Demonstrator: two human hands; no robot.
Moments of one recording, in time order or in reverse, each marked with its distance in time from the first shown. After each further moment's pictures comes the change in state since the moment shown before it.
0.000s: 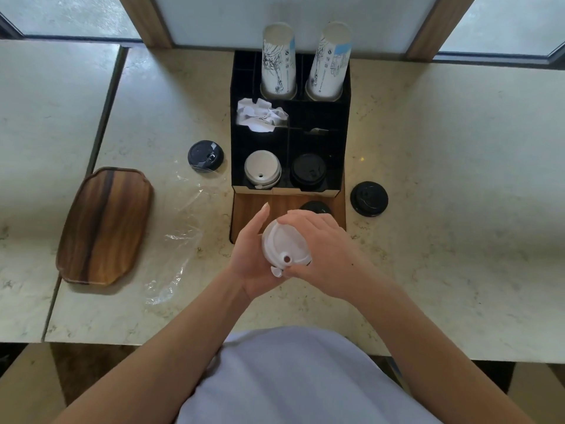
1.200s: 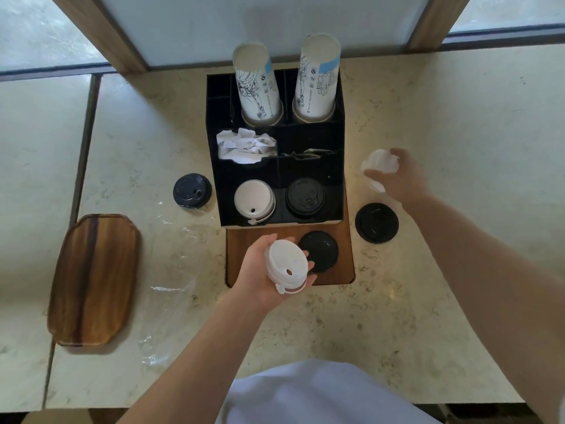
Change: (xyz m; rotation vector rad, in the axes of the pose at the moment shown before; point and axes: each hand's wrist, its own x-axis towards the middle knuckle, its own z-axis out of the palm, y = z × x) left_hand 0.071 0.042 -0.011 -0.081 0.534 -0.030; right_hand 0.142 0.240 -0.061 0.403 0.379 0.716
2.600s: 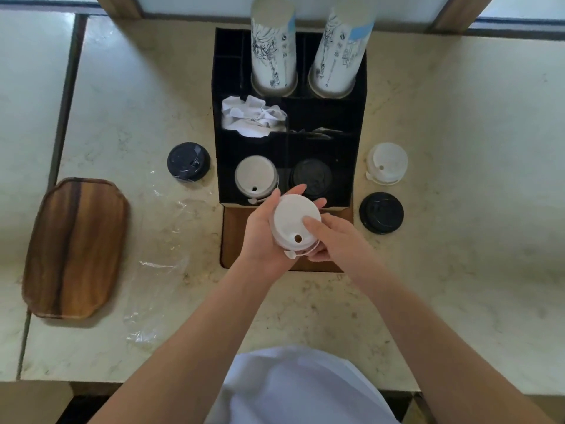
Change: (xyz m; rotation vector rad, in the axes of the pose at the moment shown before) left_hand 0.007 0.011 0.019 -0.034 -0.181 0.222; right_hand -0.166 -0.043 0.076 0.362 -0.579 0.190
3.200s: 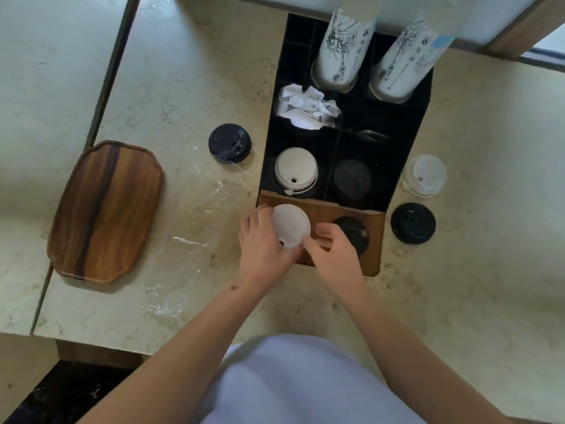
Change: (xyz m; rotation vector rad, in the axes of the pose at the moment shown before) left_hand -0.019 -0.007 -0.092 1.523 0.565 0.663; right_hand 0.007 0.034 0.074 -0.311 0.253 -0.104
